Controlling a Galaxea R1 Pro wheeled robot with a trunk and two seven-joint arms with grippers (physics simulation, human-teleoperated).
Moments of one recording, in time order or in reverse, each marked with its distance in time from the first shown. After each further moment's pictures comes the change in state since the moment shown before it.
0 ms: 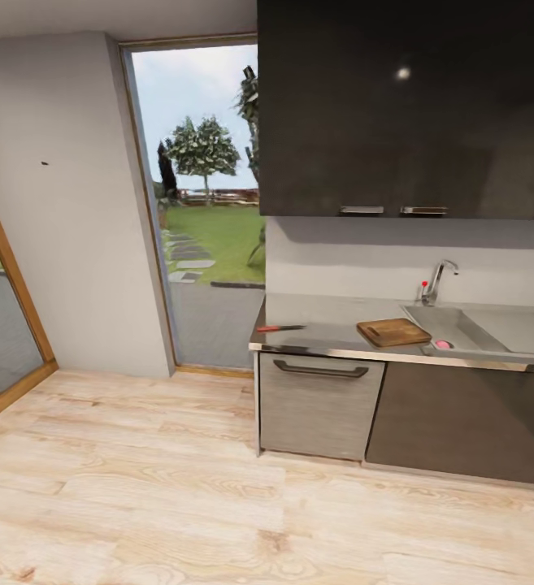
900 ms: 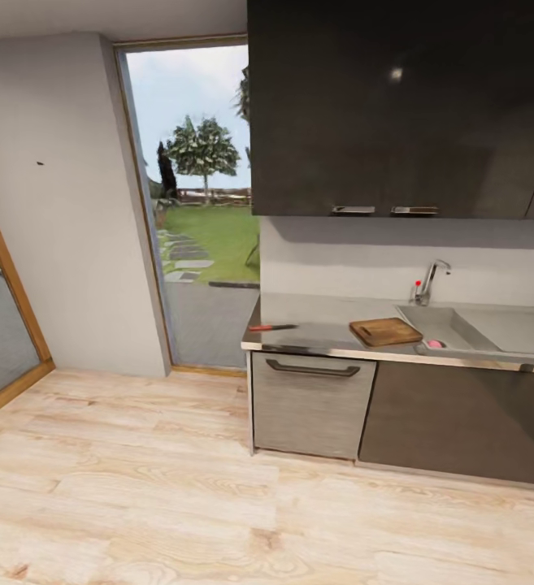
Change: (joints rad) left arm 0.000 -0.002 -0.001 -0.002 0.000 -0.001 0.000; right arm 0.000 0.003 0.000 0.013 0.000 0.000 0.000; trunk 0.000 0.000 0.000
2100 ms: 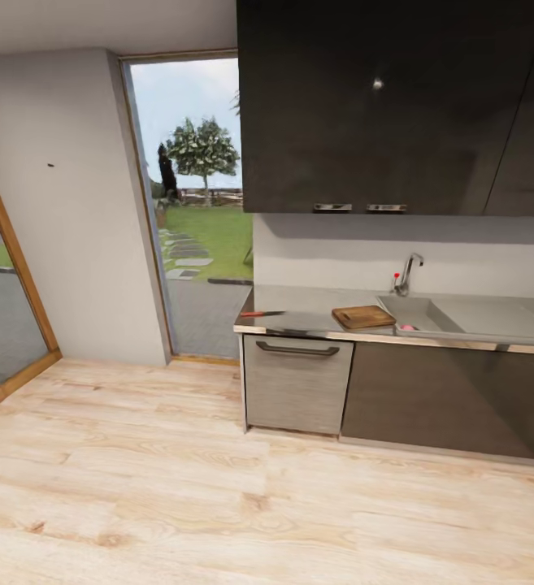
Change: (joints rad) left arm 0.000 -0.002 0.001 0.026 0.000 0.007 0.000; right arm 0.000 0.000 0.003 -0.001 0.002 0.000 0.006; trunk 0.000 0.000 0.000
